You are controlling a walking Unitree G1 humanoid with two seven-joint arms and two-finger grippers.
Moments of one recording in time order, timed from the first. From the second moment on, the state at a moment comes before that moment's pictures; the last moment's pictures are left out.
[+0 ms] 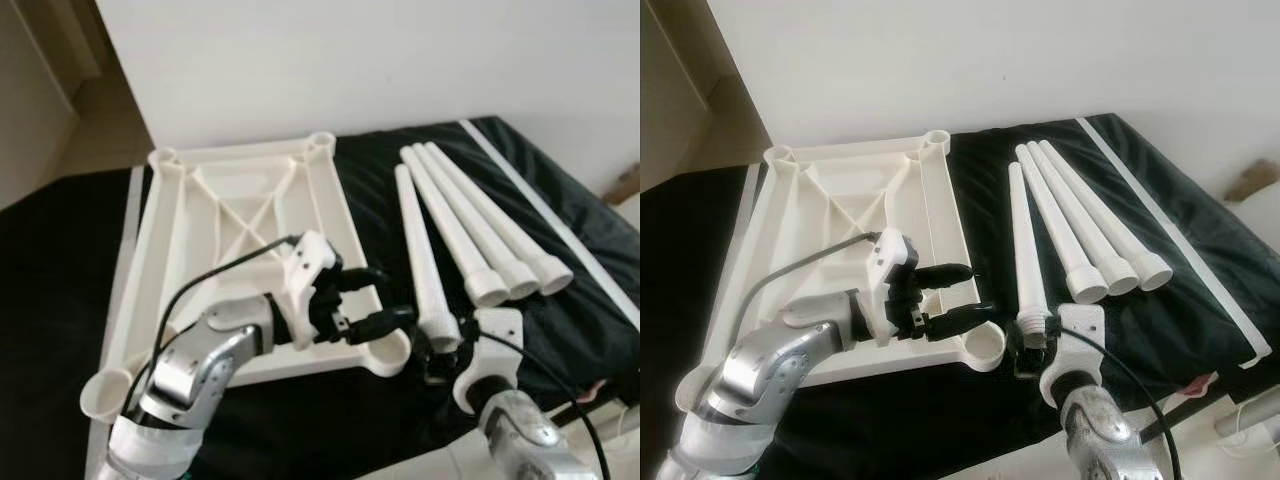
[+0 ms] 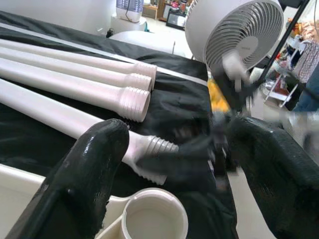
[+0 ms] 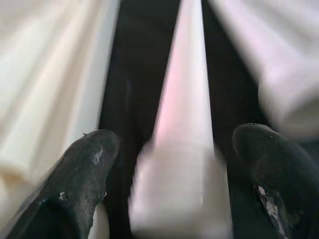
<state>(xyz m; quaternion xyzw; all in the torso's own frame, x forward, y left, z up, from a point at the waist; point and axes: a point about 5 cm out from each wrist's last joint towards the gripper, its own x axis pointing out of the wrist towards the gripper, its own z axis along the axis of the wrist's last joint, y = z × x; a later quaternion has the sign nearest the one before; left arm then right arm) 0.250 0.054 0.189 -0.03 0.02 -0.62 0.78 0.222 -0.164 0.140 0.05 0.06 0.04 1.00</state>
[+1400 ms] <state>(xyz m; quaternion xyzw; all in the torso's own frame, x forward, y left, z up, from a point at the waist) 0.252 0.056 0.164 0.04 0.05 -0.57 0.82 0.331 -0.173 0.166 0.10 0.16 -0.03 0.98</state>
